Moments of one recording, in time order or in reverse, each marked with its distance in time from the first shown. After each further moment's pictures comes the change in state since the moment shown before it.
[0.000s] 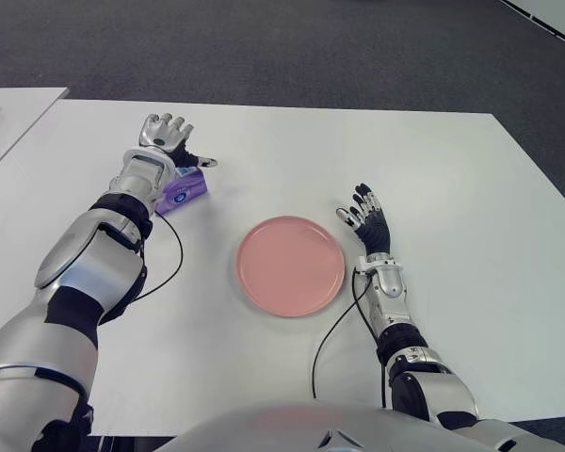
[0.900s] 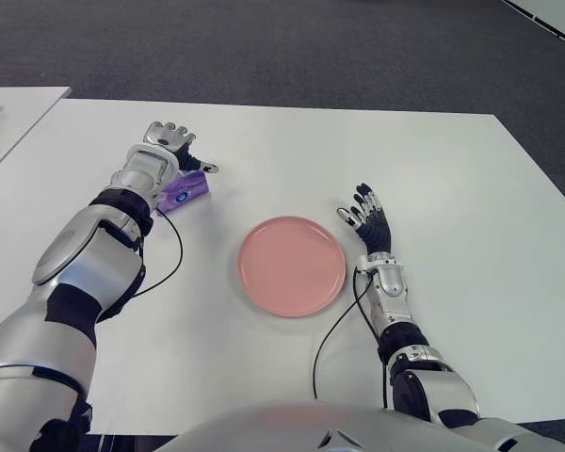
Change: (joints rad) left arm -0.016 0.024 -0.031 -0.058 -0.049 -0.017 -0.205; right arm -0.011 -0.009 -0.001 0.018 0.001 0.000 -0.002
